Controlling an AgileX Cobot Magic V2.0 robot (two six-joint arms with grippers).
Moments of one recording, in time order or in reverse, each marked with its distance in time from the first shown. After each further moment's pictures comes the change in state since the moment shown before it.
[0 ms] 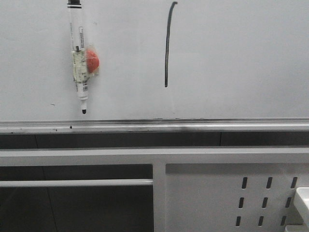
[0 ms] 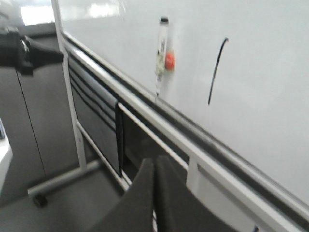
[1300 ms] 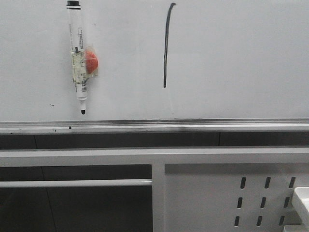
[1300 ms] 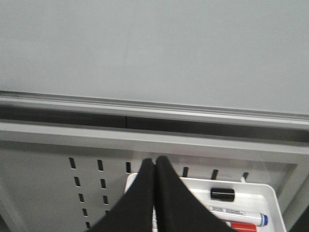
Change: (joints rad) left arm 0.000 0.000 0.000 0.000 0.000 0.000; right arm -0.894 0.000 0.380 0.028 -0.262 0.008
